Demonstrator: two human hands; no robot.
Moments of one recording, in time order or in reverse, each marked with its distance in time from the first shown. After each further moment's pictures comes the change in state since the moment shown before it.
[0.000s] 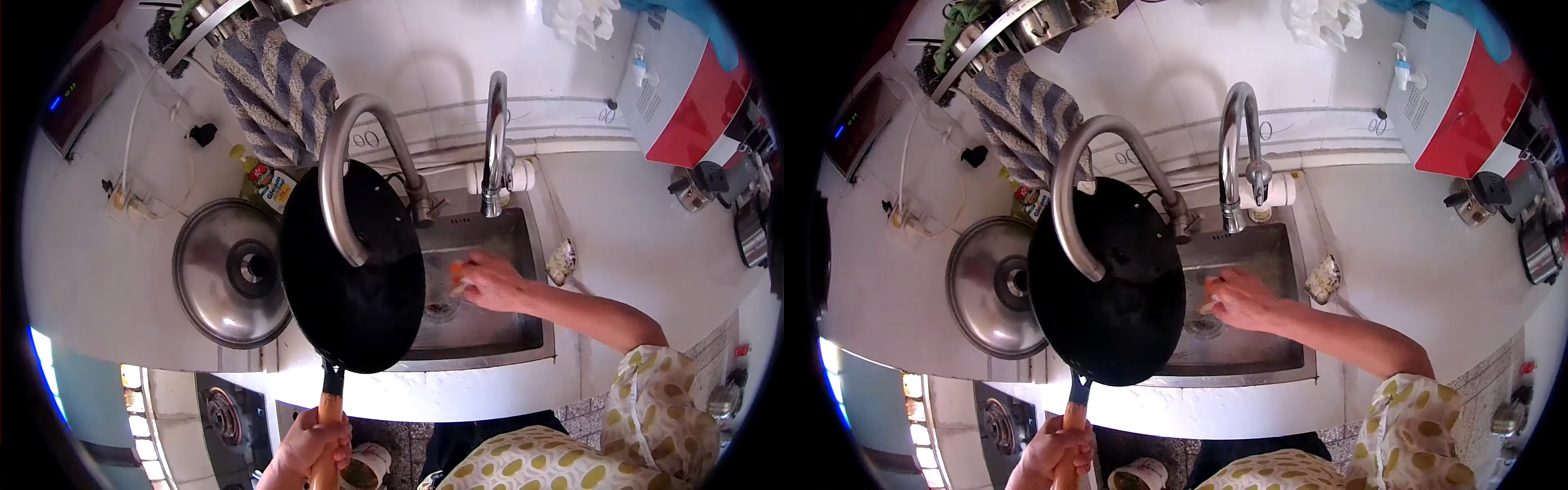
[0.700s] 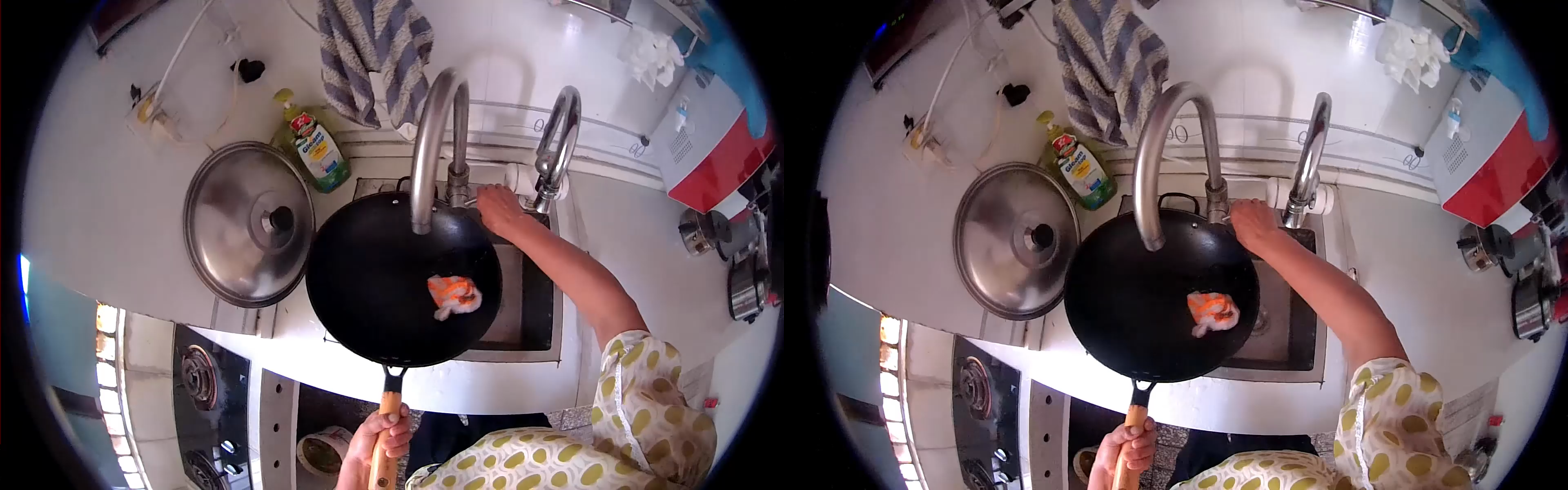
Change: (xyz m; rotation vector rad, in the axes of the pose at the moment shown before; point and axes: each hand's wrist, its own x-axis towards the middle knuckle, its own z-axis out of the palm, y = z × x) left_hand 0.081 -0.120 -0.004 -1.011 -0.705 -0.077; right_hand 0.123 0.049 0.010 -0.672 0.055 0.146
